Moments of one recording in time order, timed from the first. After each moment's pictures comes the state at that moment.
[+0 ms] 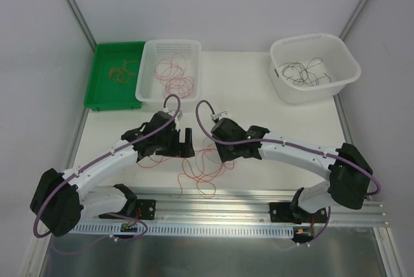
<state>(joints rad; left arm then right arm) -0.63 1.09 0.69 -0.51 0.13 -0.53 1.04 1.45 1.03 -0.67 0.25 0.53</state>
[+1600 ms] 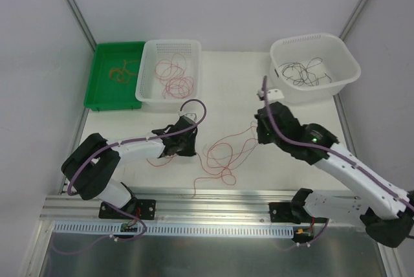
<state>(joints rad) -0.76 1.50 0.69 -0.20 -0.08 -0.62 0.91 1.04 1.12 -0.88 0.41 0.45</state>
